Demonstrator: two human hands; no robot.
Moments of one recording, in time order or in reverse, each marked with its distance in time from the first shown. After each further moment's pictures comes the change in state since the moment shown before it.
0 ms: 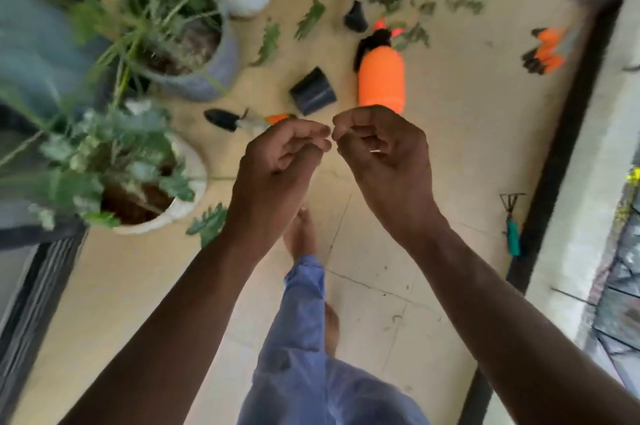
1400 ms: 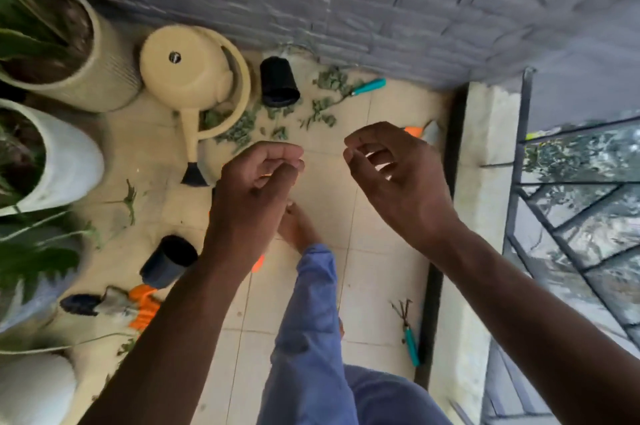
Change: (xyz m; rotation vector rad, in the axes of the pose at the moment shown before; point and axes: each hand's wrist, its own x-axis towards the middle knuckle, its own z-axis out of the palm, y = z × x) left_hand 0.380 0.224 0.377 0.102 -0.127 -0.099; right_hand 0.420 0.010 -0.417 -0.317 0.092 0.062
